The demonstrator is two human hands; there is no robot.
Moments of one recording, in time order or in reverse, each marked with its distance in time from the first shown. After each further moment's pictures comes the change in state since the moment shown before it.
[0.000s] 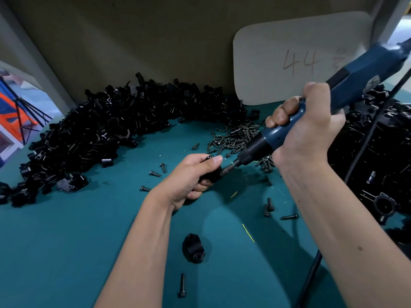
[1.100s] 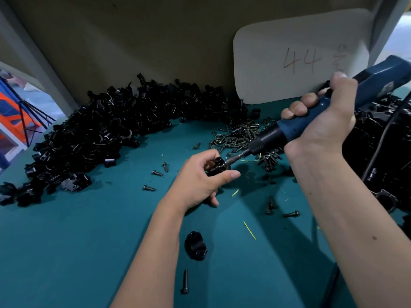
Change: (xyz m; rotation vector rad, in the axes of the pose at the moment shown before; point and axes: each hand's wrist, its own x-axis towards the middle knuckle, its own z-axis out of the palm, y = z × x) left_hand 0.009 -0.022 0.008 0.220 0.111 0.278; right_hand 0.018 -0.008 -0.010 0.133 0.110 0.141
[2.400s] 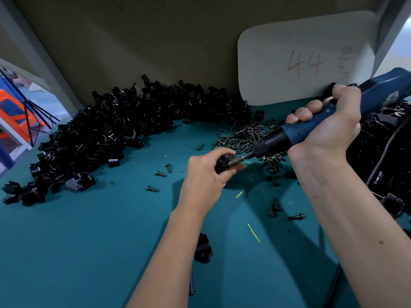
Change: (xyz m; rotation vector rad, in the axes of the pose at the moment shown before) left_hand 0.003 0.001 0.021 0.354 0.365 0.246; right_hand 0.002 0.003 -0.002 0.028 0.083 0.015
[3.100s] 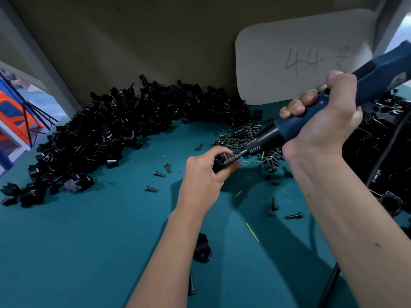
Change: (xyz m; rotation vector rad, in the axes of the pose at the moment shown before) left_hand 0.001 -0.006 0.002 0.003 0.051 0.079; right_hand -0.014 -0.001 0.011 -0.074 -0.105 -0.137
